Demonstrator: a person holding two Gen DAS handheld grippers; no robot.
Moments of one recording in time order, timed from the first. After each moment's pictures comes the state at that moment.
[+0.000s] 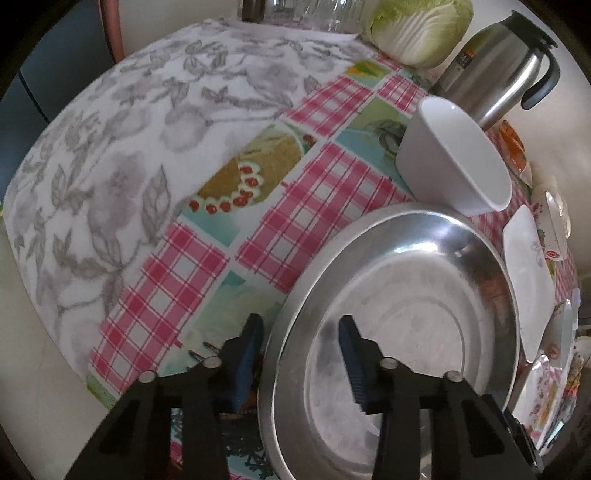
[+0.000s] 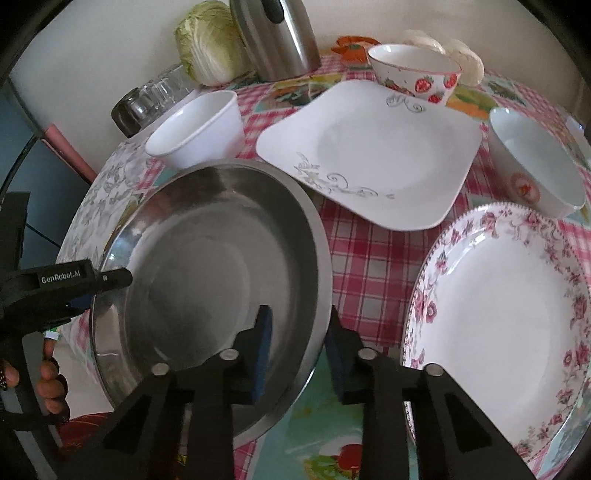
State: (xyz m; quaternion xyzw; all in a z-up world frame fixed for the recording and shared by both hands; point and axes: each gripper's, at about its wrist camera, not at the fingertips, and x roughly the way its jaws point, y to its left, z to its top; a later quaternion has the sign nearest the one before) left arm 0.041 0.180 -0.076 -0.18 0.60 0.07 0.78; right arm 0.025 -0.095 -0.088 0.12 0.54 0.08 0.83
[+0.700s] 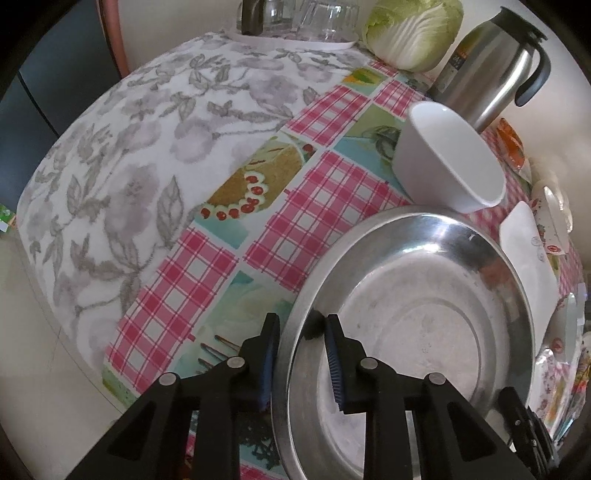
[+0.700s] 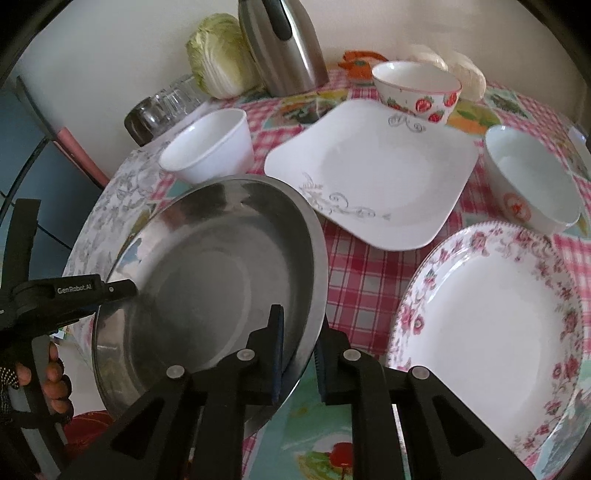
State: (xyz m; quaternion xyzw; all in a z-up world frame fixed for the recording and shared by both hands) left arm 0.035 0.174 -0.056 -0.16 0.59 0.09 0.79; right arm 0.019 -0.101 -0.064 0.11 0.51 0.10 0.85
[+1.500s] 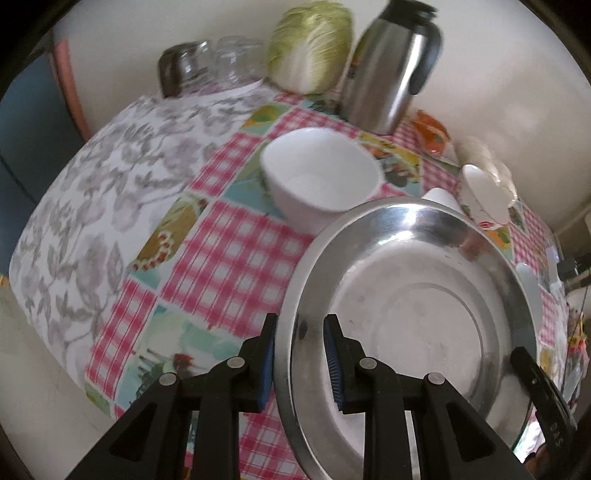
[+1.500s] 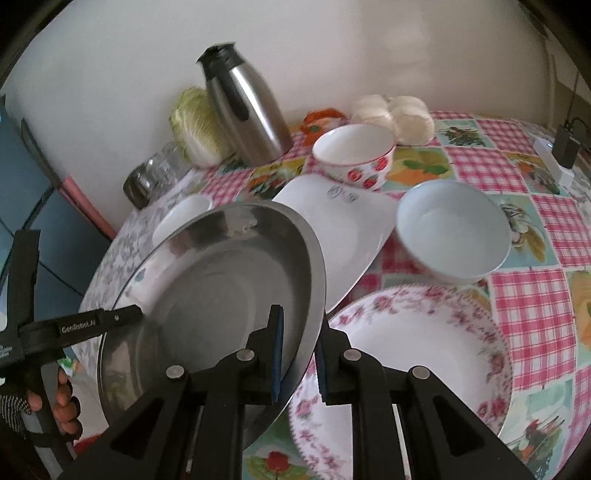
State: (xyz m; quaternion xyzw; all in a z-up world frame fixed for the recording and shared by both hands) left arm 0.044 0.086 0.005 -0.10 0.55 0.01 0.83; right arm 0.013 -0.187 -0.019 0.16 0.44 0.07 0.88
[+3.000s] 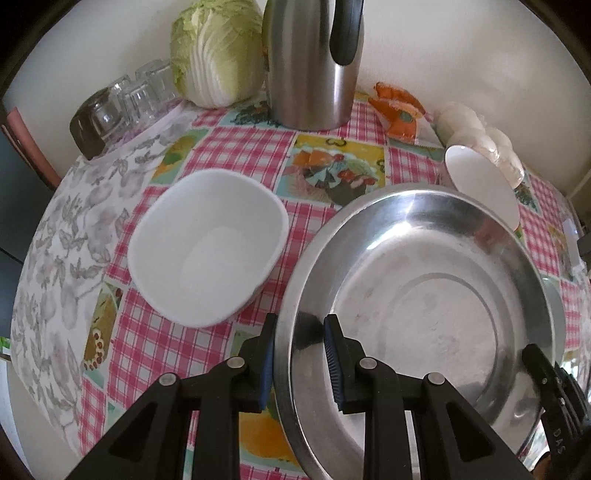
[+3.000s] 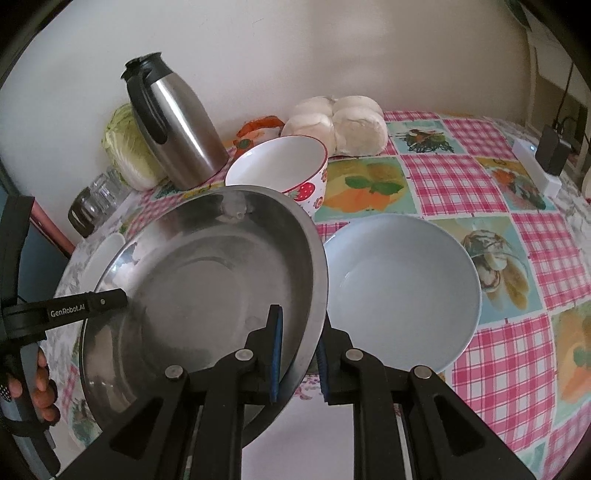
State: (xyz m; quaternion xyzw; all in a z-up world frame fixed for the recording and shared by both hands) left arm 0.143 0.005 -0.025 0.00 0.57 -0.01 0.82; right arm 0.077 -0.236 -0.052 0.14 0.45 0.01 0.88
